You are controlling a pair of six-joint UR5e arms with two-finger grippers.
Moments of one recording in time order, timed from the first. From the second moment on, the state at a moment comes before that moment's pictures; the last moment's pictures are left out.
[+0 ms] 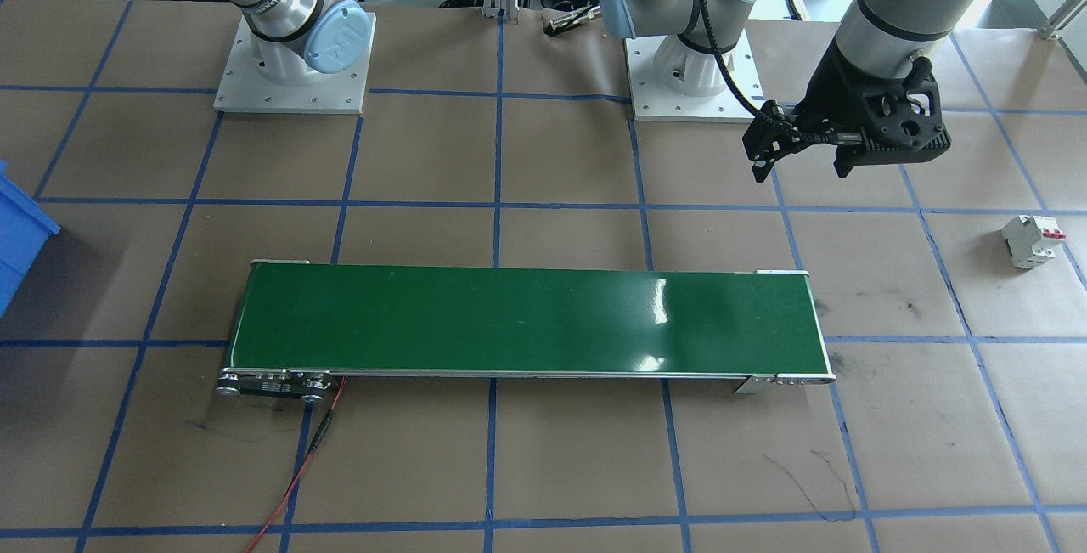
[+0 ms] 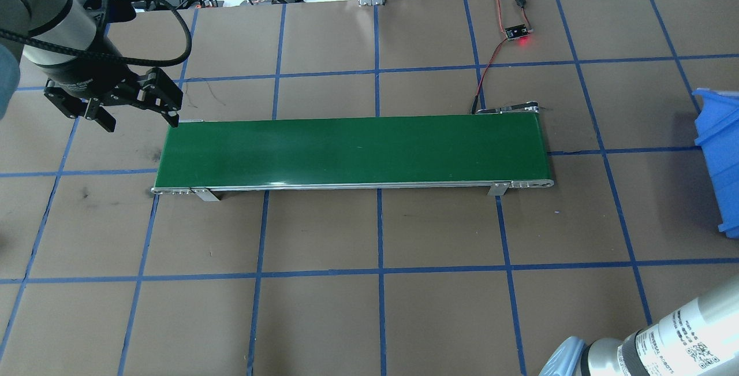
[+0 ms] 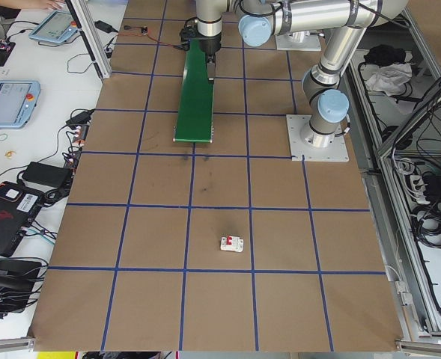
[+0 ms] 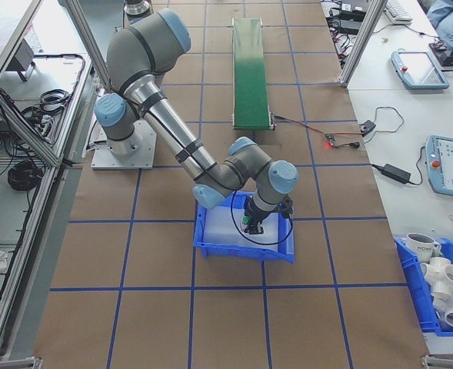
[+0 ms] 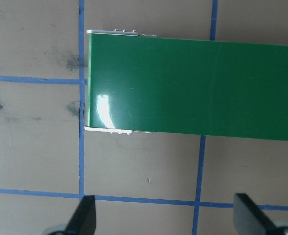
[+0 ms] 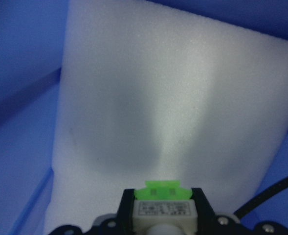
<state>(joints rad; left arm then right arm) -1.41 -1.51 -1.69 -1.52 1.62 0.10 0.77 -1.03 1.51 -1.94 -1.78 -0.92</state>
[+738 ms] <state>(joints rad) -1.41 -1.51 -1.69 -1.52 1.62 0.10 0.76 -1.09 1.54 -1.99 -1.78 -0.95</state>
